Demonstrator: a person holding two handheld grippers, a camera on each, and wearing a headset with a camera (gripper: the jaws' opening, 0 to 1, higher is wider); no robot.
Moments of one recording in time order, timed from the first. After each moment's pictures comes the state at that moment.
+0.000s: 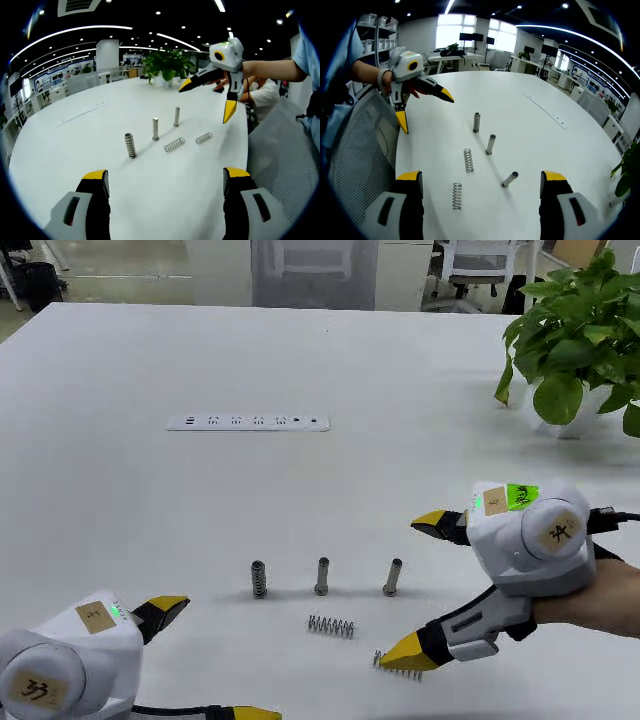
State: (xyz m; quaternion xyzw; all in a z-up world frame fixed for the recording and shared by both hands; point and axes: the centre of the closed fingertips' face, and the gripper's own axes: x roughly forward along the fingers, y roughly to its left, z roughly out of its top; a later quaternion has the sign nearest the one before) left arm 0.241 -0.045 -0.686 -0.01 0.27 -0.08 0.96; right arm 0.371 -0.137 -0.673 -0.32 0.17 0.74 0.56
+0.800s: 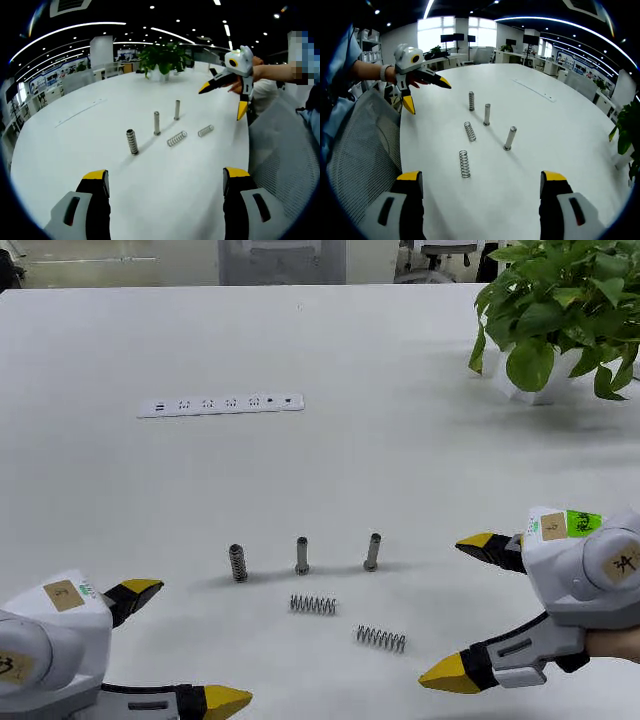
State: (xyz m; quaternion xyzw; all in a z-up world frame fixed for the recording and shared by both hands) left arm 0.242 -0.033 -0.695 0.01 0.30 -0.10 0.95; right arm 0.381 -0.194 -0.698 -0.29 0.22 0.71 0.60
